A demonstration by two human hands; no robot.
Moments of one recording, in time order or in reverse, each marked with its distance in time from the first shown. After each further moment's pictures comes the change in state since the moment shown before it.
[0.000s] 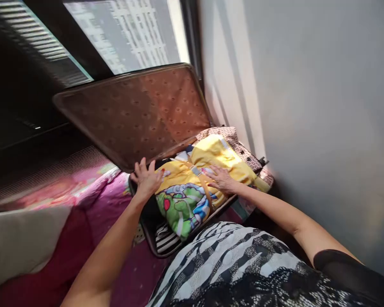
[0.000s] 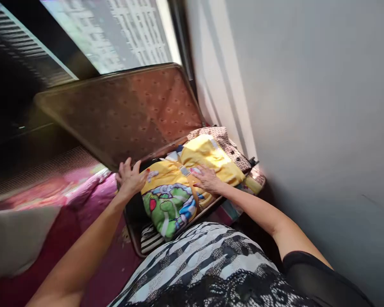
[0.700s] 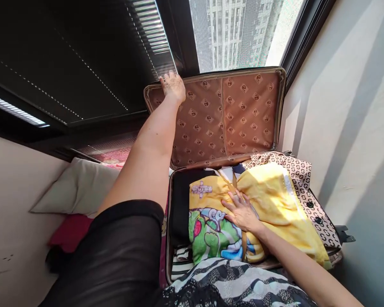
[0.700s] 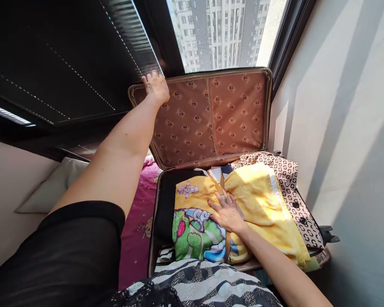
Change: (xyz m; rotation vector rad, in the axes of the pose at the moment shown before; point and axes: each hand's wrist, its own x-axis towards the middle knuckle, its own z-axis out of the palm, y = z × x) left_hand 0.348 -0.044 -0.160 -0.019 0.257 -0.177; right_hand 0.108 -0.021 0.077 -0.106 -0.039 -0.313
